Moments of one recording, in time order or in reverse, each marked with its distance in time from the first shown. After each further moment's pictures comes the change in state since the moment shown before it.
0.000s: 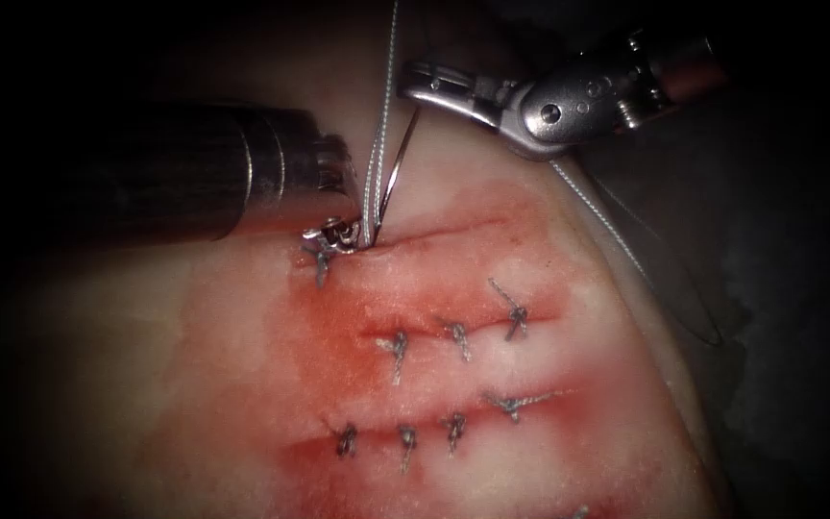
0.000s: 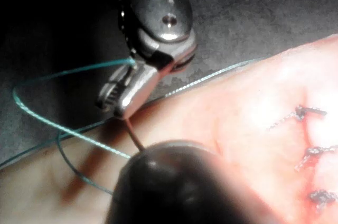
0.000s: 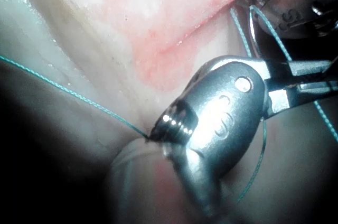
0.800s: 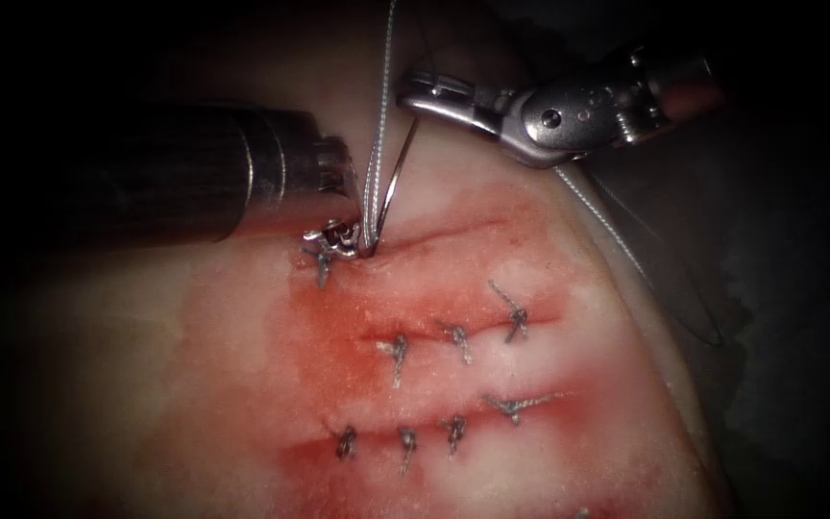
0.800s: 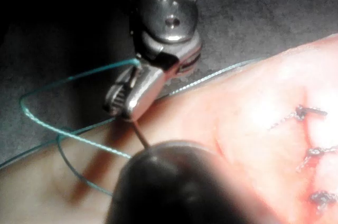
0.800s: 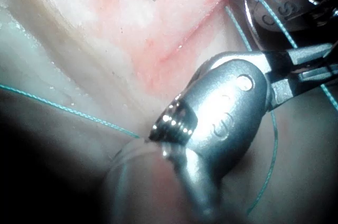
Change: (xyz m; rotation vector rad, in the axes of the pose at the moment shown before) right arm 0.000 0.000 0.000 -0.044 0.000 0.093; left arm 0.000 0.000 0.000 -0.001 0.004 -0.005
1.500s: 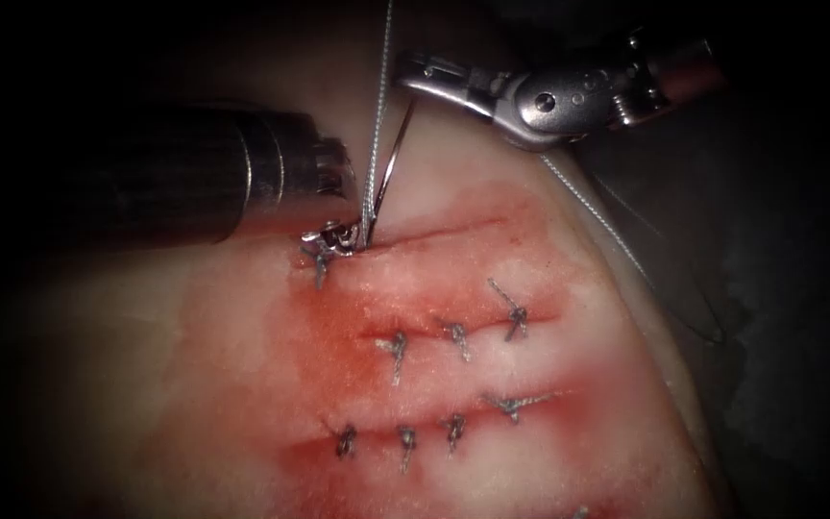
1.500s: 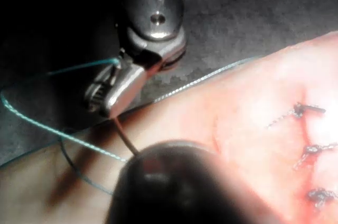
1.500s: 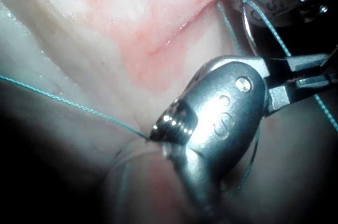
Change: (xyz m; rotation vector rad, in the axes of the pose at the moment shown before) right arm 0.000 0.000 0.000 -0.041 0.020 -0.123; left arm 0.000 0.000 0.000 0.002 0.004 0.003
